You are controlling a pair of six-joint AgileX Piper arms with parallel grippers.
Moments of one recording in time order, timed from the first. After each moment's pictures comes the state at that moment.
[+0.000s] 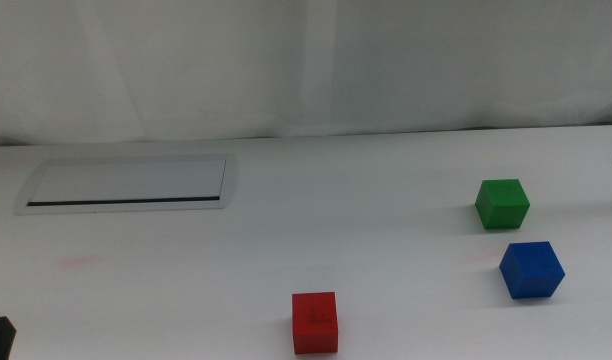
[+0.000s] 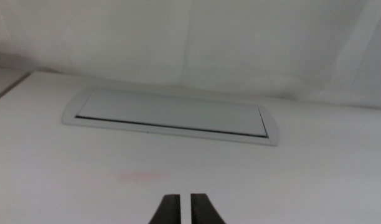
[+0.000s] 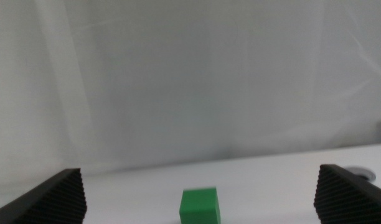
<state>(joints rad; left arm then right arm) 0.05 0.25 -0.01 -0.06 0.12 -0.07 0.19 0.10 0.00 0.15 -0.06 -0.02</state>
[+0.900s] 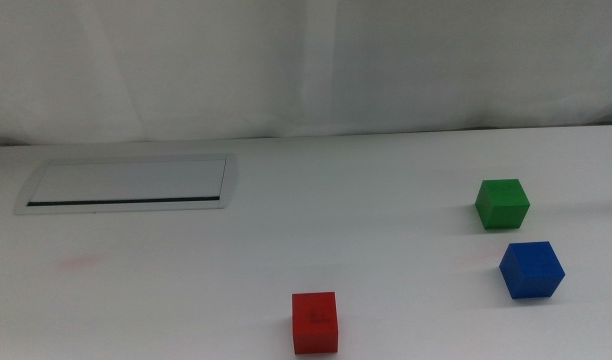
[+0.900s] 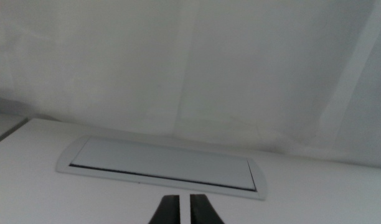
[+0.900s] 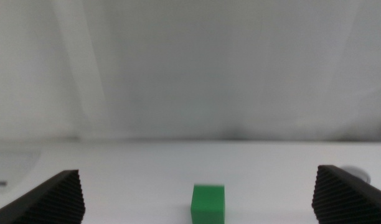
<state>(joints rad) 0.05 0.16 0.00 -0.06 0.05 -0.12 0.19 0.48 -0.64 0.10 0.47 -0.05</state>
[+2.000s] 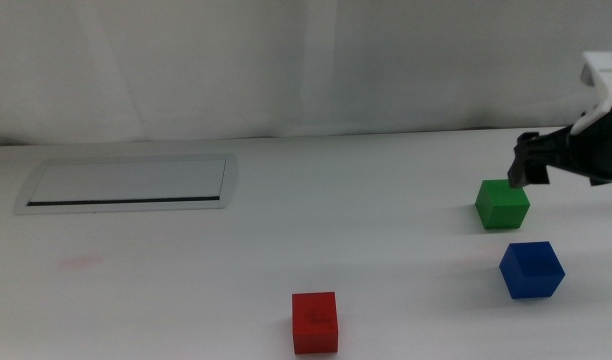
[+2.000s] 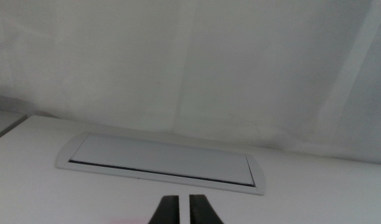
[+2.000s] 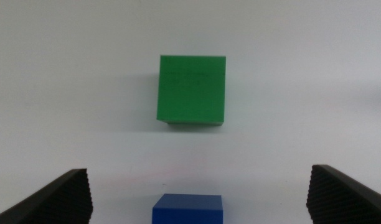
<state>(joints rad) 0.05 0.12 0.00 -0.06 0.10 -0.12 0.19 1.58 -1.17 0.04 0.79 0.03</state>
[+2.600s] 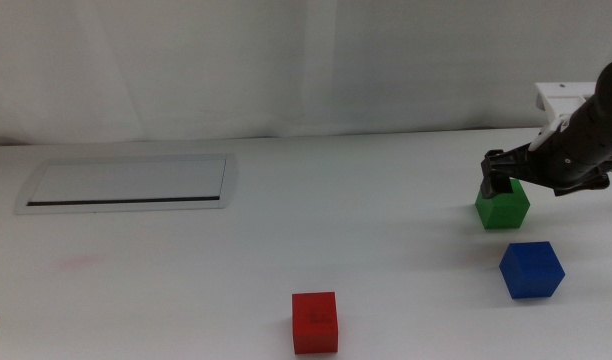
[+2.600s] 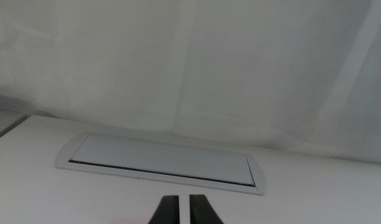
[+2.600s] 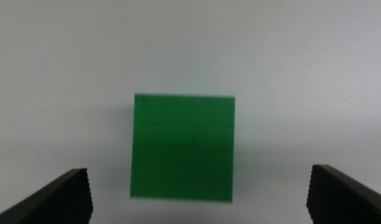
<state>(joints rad) 0.05 0.12 0.00 -0.06 0.10 -0.12 0.19 1.84 -1.26 0.03 0.69 0.03</state>
